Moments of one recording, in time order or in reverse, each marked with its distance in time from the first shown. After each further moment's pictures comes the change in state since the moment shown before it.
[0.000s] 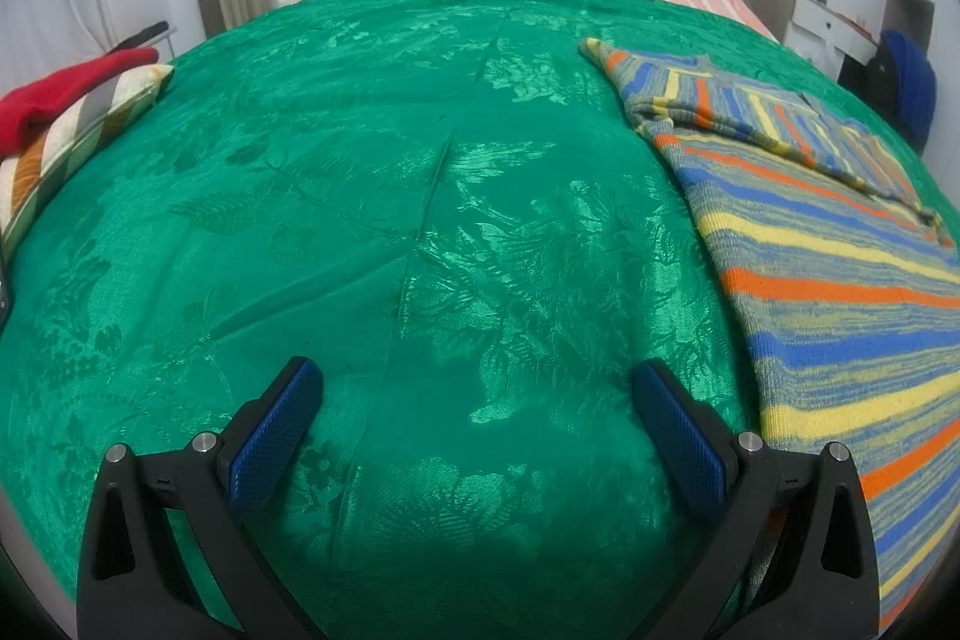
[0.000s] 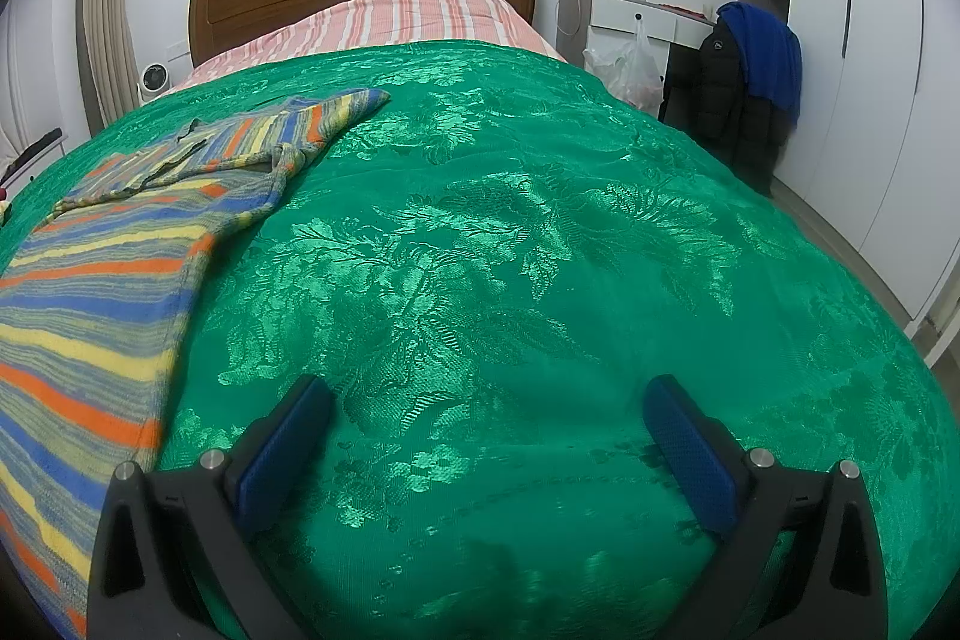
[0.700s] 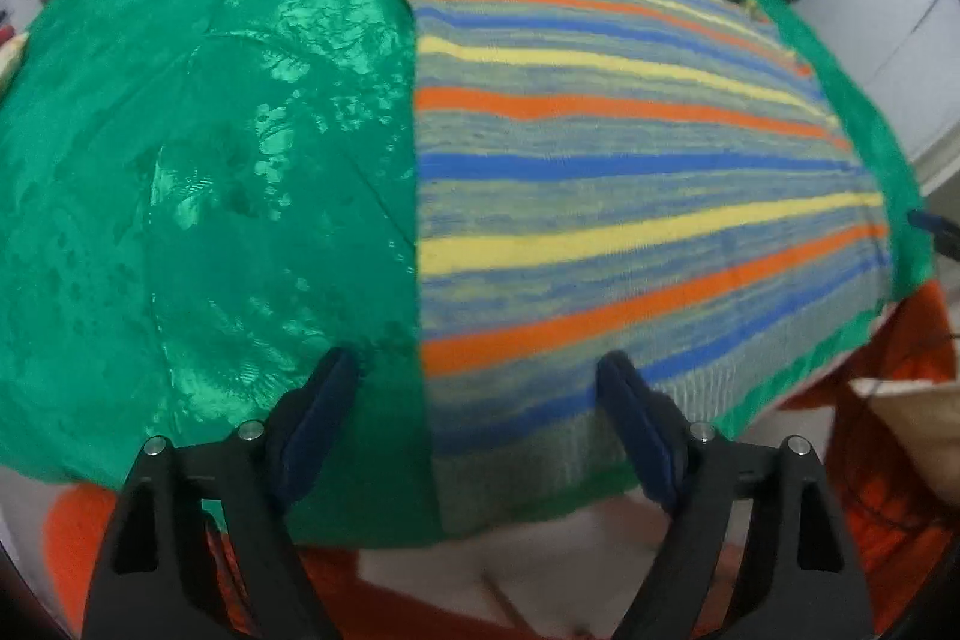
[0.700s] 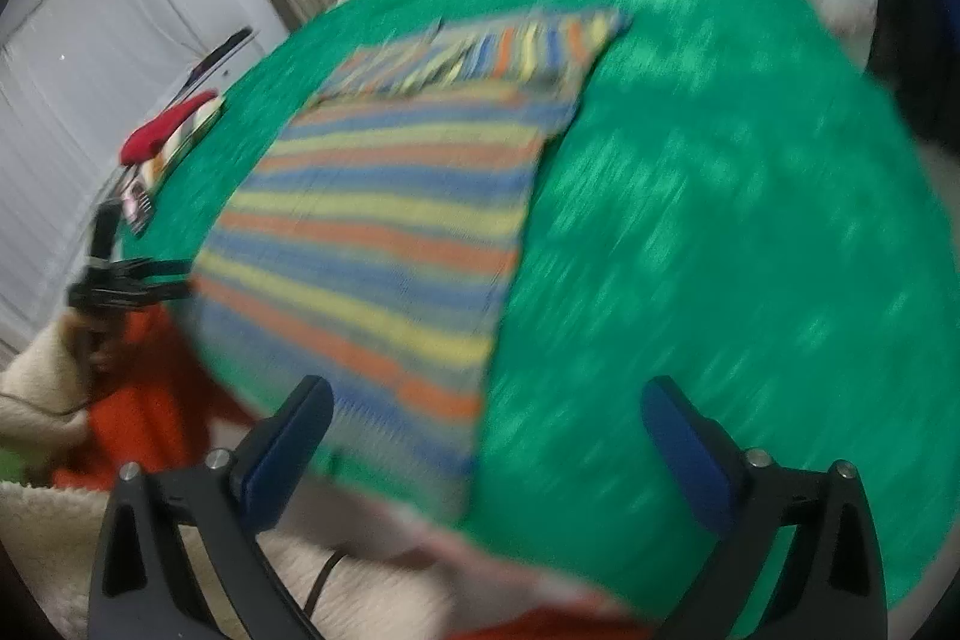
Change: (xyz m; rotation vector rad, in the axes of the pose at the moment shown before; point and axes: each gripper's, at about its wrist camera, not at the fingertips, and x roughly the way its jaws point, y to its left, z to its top) left arm -0.072 -0.050 -0.060 0.223 0.379 -0.288; right arm -0.084 0.003 0.013 -0.101 0.435 0.588
